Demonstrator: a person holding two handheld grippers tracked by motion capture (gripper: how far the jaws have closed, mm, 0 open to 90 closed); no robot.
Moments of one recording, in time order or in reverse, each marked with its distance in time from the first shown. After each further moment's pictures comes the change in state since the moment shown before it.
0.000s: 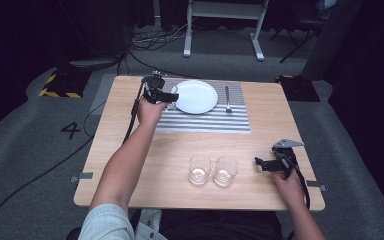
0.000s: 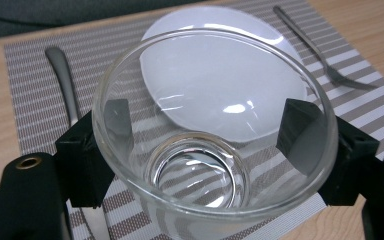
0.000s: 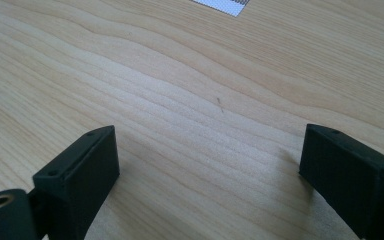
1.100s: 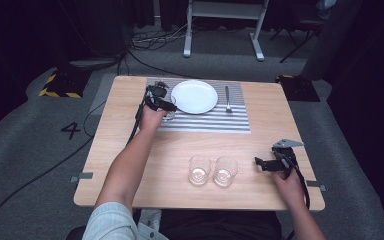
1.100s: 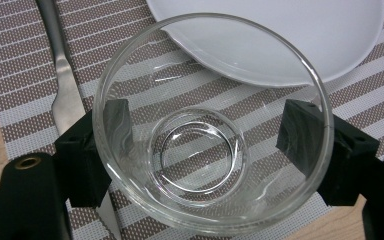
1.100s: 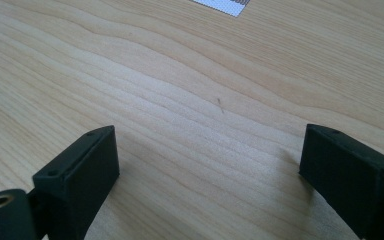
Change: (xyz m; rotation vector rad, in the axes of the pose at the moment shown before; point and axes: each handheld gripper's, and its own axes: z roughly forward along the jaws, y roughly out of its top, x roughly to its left) left arm 0.004 -0.020 0.033 0.181 0.067 0.043; right arm 0.001 0.000 0.001 -0.004 0.004 0.005
